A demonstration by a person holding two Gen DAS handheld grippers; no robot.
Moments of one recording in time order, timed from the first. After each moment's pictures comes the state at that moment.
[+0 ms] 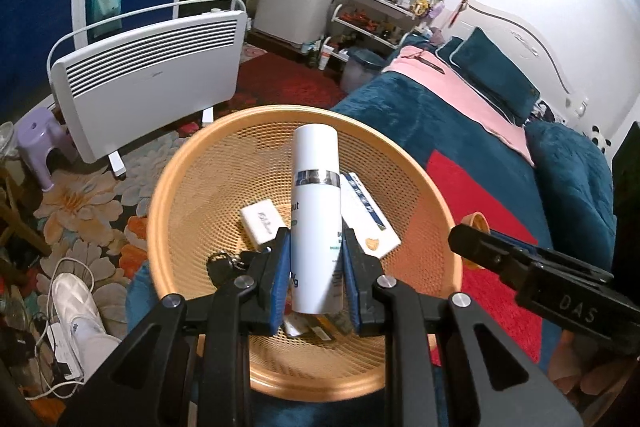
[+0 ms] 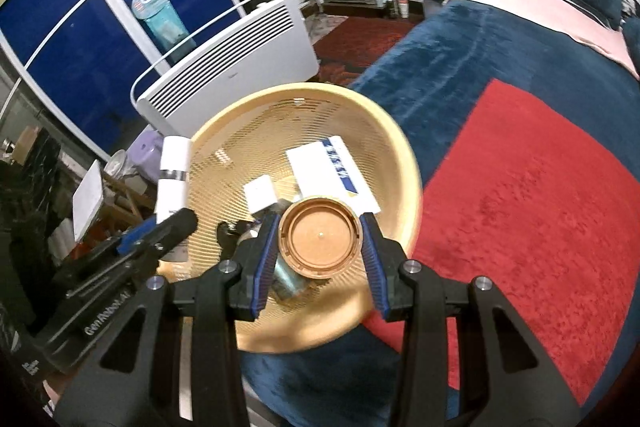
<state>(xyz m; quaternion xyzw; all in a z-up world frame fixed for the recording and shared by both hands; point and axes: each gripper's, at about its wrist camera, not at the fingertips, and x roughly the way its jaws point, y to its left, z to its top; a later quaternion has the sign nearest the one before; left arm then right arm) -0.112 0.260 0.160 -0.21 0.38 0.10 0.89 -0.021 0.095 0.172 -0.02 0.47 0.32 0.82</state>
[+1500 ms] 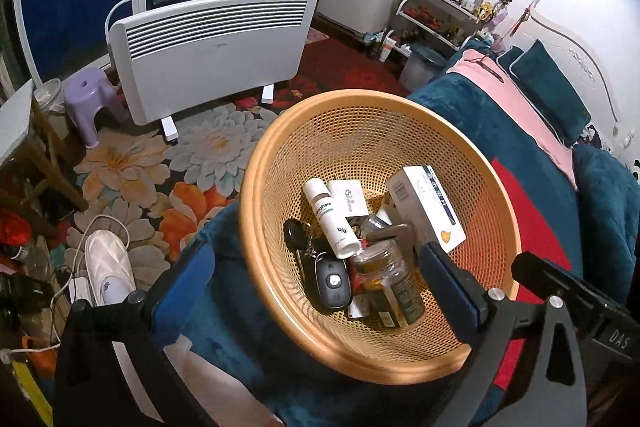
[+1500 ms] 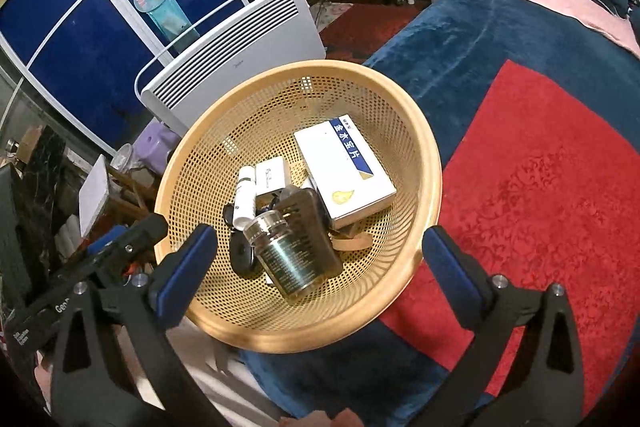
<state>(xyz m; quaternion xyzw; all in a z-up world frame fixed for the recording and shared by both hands) -0.141 0.296 0.141 -0.24 0.41 0.20 0.86 -0.022 0.100 0.154 -0.01 0.50 0.32 0.81</state>
